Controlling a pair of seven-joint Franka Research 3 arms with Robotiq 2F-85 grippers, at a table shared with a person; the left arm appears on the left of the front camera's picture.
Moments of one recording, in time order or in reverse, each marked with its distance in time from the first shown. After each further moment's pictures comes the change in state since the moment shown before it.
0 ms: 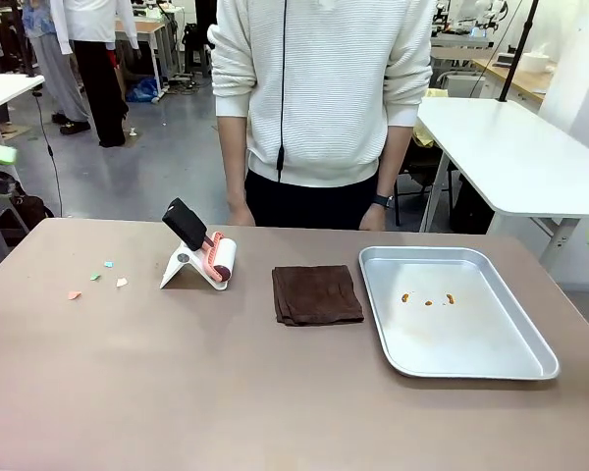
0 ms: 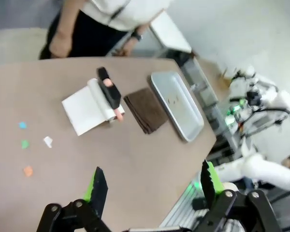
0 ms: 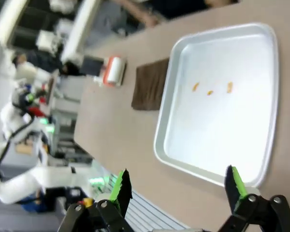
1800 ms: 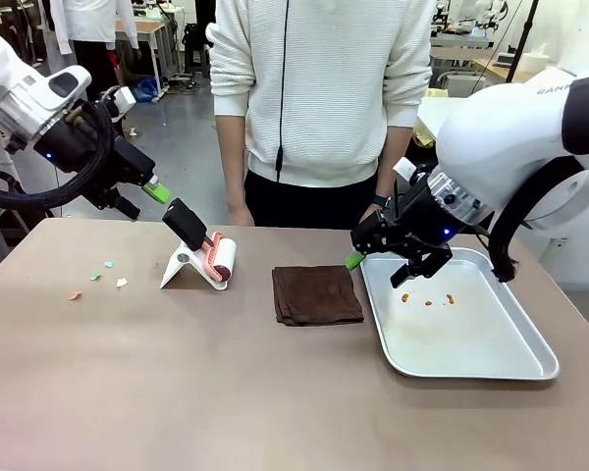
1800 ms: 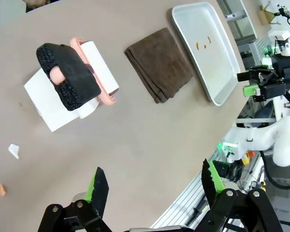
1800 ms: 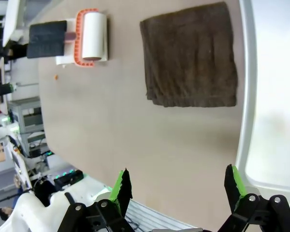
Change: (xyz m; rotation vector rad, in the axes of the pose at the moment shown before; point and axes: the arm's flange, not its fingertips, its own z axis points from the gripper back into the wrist) left arm 0.056 -0.044 -0.191 0.179 0.442 0.017; right arm 0.027 0.176 -0.270 -0.242 0.293 -0.153
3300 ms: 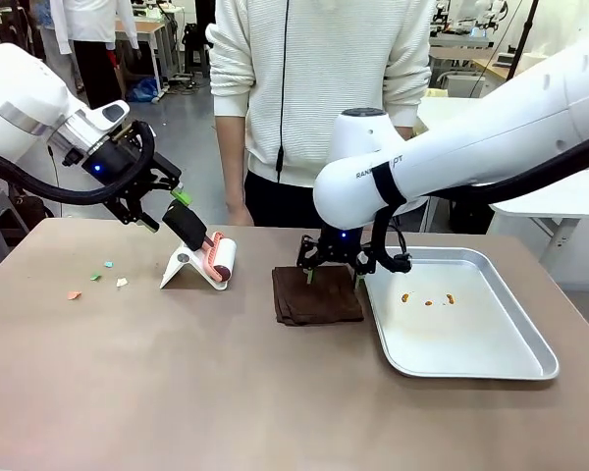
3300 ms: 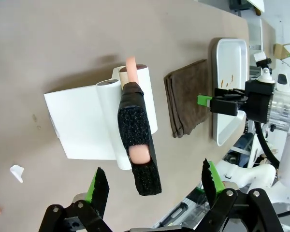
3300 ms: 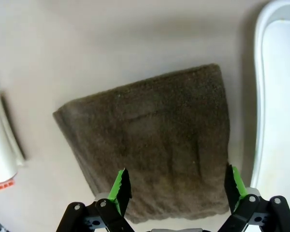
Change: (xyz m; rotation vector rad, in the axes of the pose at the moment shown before) left arm 0.073 0.084 -0.056 -0.032 0.061 0.345; right arm 0.126 0.037 -0.162 -0.473 0.096 -0.152
